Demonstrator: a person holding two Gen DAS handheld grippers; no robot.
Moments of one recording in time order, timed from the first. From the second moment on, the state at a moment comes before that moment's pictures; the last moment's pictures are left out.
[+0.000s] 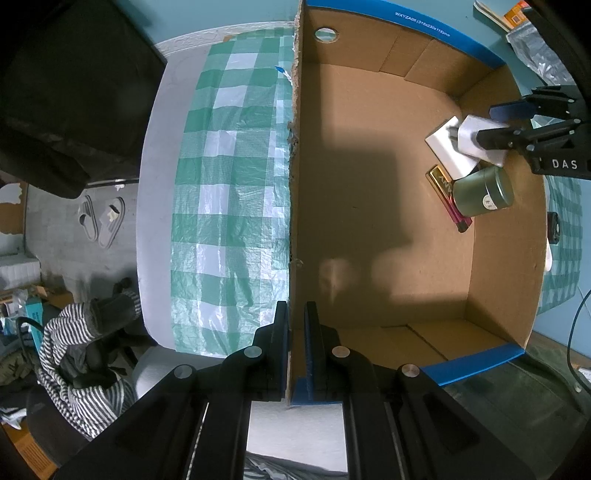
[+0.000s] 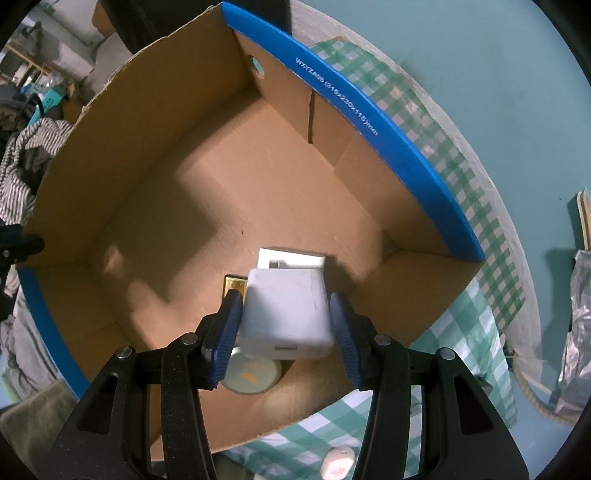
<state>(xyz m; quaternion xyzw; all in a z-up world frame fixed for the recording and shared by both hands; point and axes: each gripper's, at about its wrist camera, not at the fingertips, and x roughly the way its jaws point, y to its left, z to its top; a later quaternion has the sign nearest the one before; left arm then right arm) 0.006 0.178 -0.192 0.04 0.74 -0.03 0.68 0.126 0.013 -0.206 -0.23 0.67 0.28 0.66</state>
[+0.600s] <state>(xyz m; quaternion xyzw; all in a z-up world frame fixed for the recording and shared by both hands) 0.007 0.178 -0.192 0.04 0.74 -0.03 0.67 0.125 0.006 -0.176 -0.21 0.65 0.28 0.68</state>
